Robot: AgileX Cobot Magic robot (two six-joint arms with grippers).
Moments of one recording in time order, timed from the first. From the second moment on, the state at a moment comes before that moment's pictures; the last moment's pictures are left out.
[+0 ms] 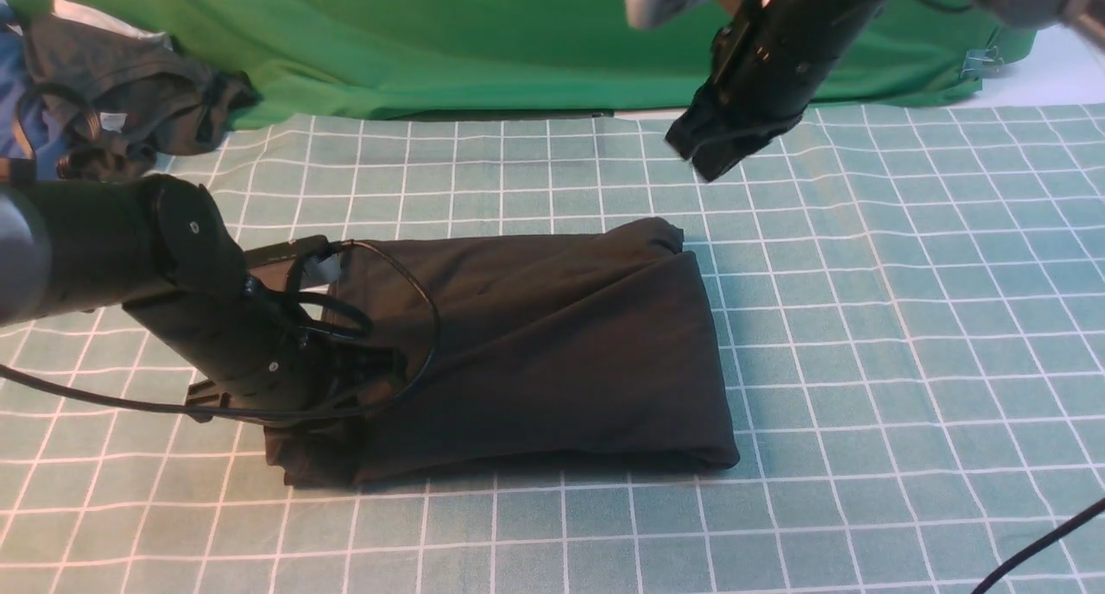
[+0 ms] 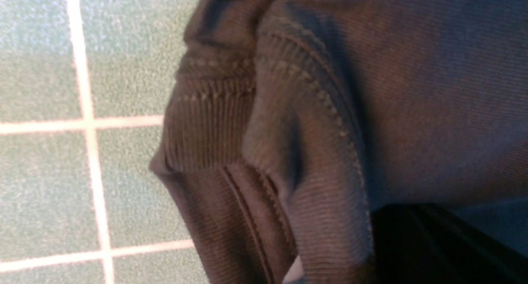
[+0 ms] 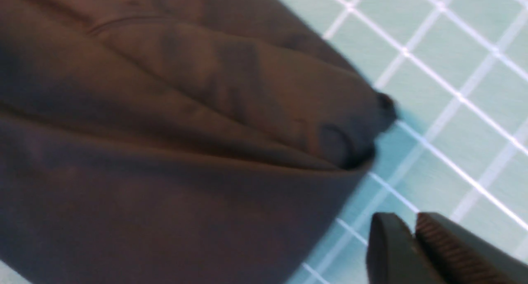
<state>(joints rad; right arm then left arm) 0.44 2.14 -2.04 0.24 1.20 -0.39 -0.13 1.74 -0.93 -0.34 0.70 0.04</state>
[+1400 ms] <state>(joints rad) 0.46 2.36 -2.09 0.32 1.09 -0.55 -0.13 1.69 -0.93 -0.34 0.66 0.03</state>
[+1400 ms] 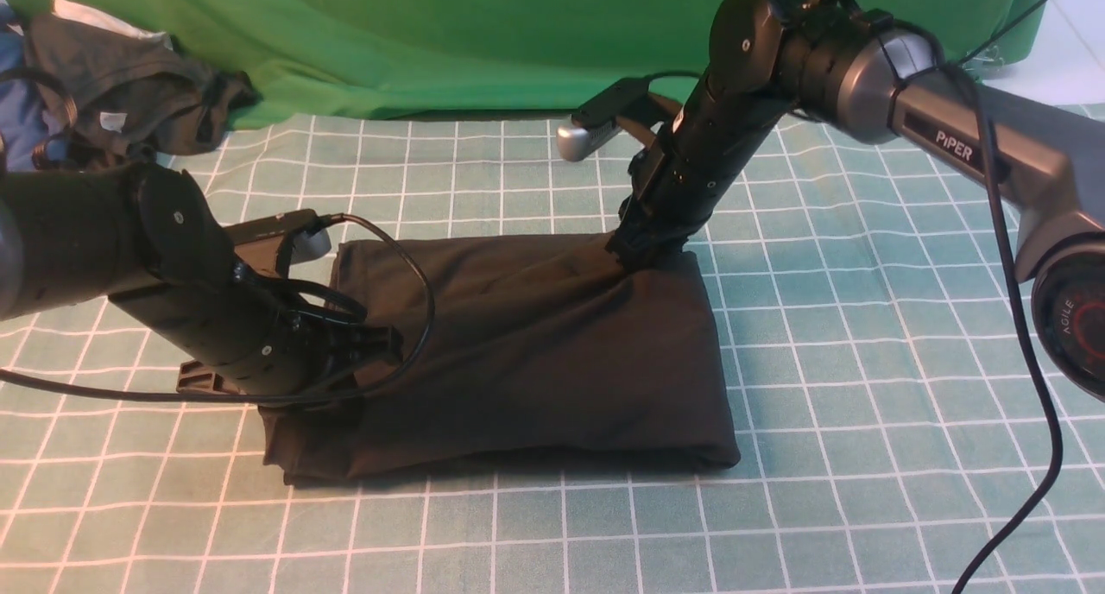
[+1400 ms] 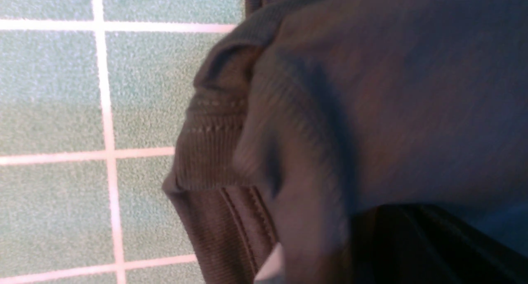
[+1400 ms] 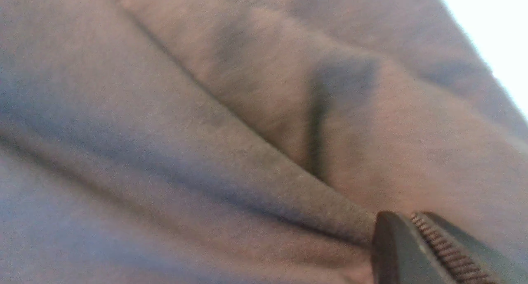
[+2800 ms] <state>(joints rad) 0.44 2.15 -2.12 0.26 1.21 -0.38 -0.13 1.69 -1.10 -0.25 0.71 -0.10</state>
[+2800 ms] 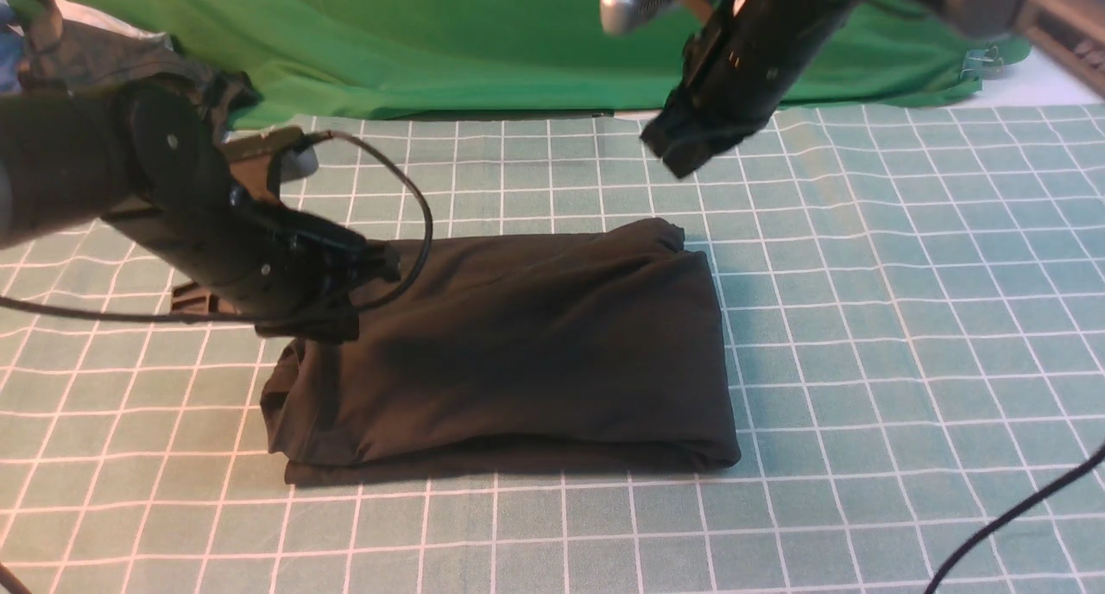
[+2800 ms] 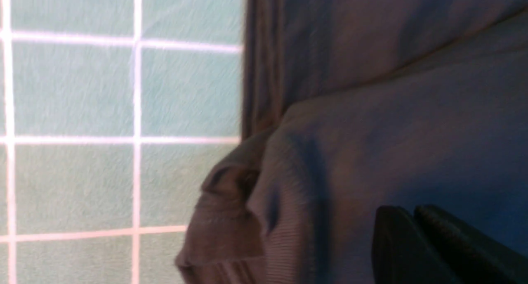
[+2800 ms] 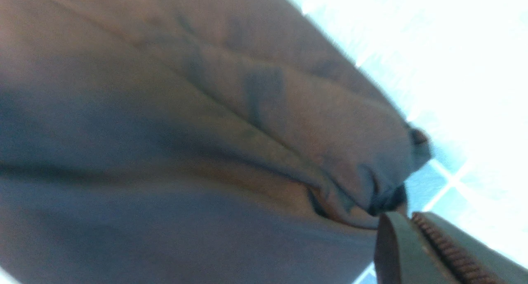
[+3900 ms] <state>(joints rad) 0.46 2.00 -1.42 0.35 0.99 -0.35 -0.03 1.71 -0.98 -0.16 0.64 -0.10</state>
